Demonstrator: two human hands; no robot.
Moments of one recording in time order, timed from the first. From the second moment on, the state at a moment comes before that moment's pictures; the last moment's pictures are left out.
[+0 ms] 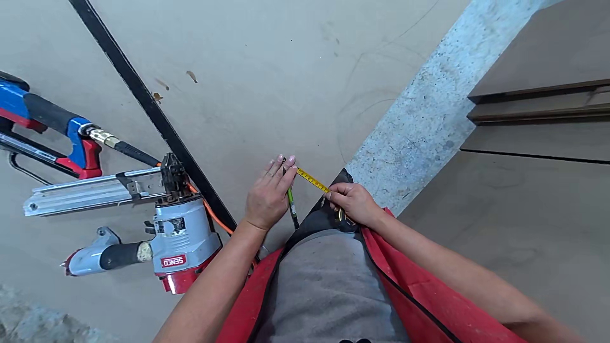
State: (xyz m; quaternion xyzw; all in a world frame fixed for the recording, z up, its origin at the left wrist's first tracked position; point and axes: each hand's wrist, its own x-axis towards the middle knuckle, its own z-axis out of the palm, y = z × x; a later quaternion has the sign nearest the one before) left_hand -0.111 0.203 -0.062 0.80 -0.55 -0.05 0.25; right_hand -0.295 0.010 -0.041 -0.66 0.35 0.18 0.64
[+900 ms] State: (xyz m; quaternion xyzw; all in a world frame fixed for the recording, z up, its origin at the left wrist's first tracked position) left_hand -0.111 0.203 -0.071 0.83 -0.49 -0.03 0.27; right_hand -0.276 -0.106 -0.037 -0.65 0.42 0.12 0.62
